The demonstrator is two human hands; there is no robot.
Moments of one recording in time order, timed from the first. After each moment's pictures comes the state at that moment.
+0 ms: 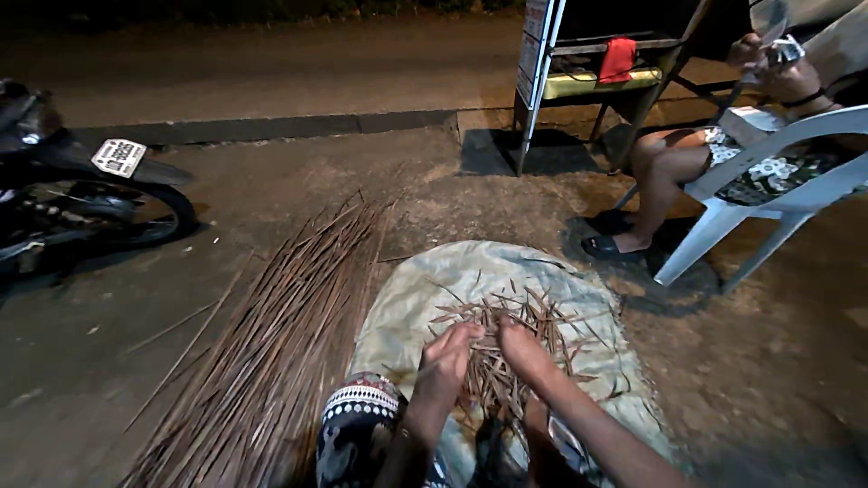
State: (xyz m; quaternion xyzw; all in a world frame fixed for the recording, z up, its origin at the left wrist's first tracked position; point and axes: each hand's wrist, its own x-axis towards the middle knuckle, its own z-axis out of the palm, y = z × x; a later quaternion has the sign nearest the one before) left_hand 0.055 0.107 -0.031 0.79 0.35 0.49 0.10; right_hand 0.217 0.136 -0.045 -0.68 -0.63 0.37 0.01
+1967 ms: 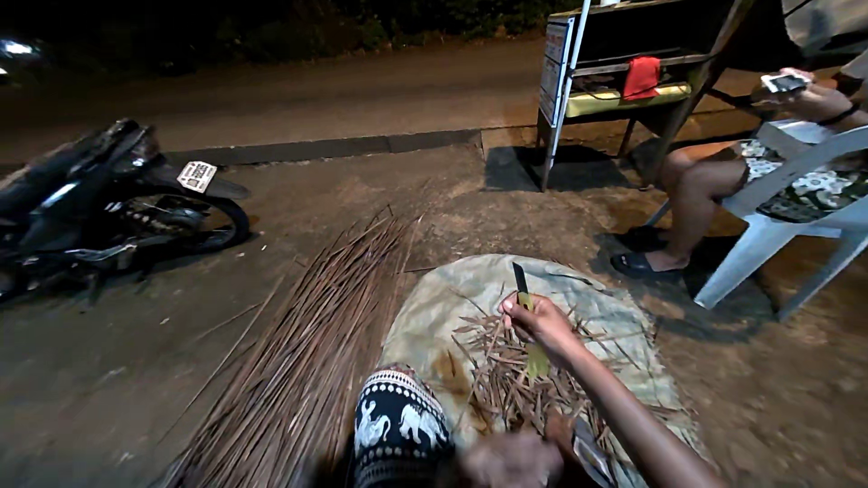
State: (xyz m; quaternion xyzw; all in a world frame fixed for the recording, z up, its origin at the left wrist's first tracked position) left_hand 0.045 -0.043 0.047 0.62 0.34 0.42 0.57; right_hand 0.230 0.139 -0.005 -0.35 -0.47 0.64 0.49
